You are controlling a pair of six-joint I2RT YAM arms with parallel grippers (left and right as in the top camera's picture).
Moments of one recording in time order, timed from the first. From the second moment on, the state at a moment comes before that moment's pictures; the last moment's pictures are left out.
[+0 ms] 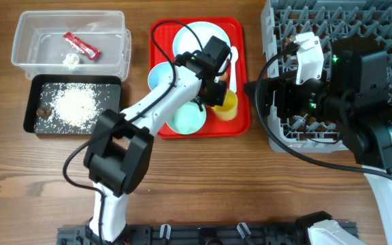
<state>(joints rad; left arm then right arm) -0.61 2.10 1.68 -0.89 0.12 -0.32 0.27 1.21 1.54 -1.06 -0.36 0.15</state>
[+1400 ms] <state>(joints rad) -0.07 1.97 1.67 -0.88 1.54 -0.31 0.27 1.56 1.54 -0.56 -0.96 0.02</state>
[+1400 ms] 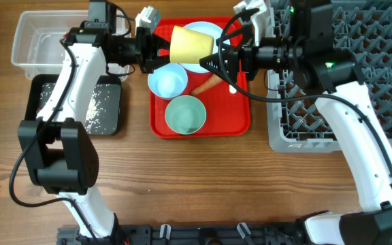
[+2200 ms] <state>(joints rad) -0.12 1.97 1.67 -0.89 1.55 -0.31 0.27 1.66 1.54 -0.49 -1.03 0.02</state>
